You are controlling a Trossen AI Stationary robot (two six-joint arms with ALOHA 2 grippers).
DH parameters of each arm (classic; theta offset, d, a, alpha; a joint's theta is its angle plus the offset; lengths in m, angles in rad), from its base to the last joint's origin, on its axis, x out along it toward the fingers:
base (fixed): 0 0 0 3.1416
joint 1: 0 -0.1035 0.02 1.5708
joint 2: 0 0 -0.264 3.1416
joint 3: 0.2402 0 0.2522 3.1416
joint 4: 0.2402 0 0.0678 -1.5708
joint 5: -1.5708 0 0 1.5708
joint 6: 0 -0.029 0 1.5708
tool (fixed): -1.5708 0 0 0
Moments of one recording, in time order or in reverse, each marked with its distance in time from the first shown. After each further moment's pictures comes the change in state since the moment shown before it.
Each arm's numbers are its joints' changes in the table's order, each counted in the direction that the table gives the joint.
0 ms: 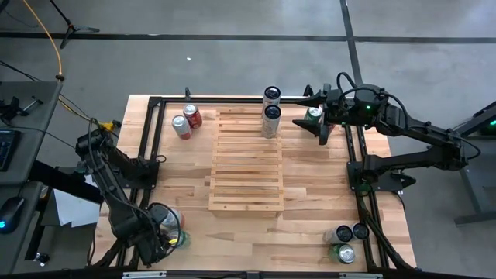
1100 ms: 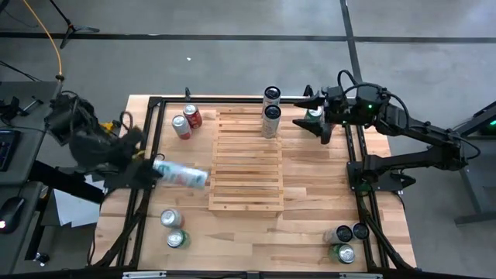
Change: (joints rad) left arm -0.254 -0.599 0.295 0.060 -0.625 -0.507; right arm 0.000 0.006 0.000 -0.066 -0.081 -0.167
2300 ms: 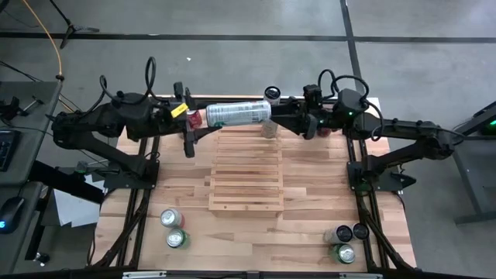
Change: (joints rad) left arm -0.610 0.204 0.000 -0.822 -0.011 -1.692; right arm -0.114 0.242 0.001 -0.566 0.001 -0.503
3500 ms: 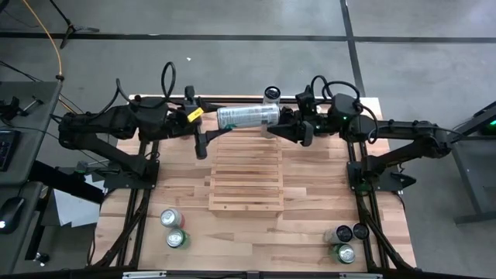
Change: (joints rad) left arm -0.011 0.068 0.001 -0.012 -0.004 0.030; right arm -0.040 0.026 -0.001 0.017 -0.057 -0.069
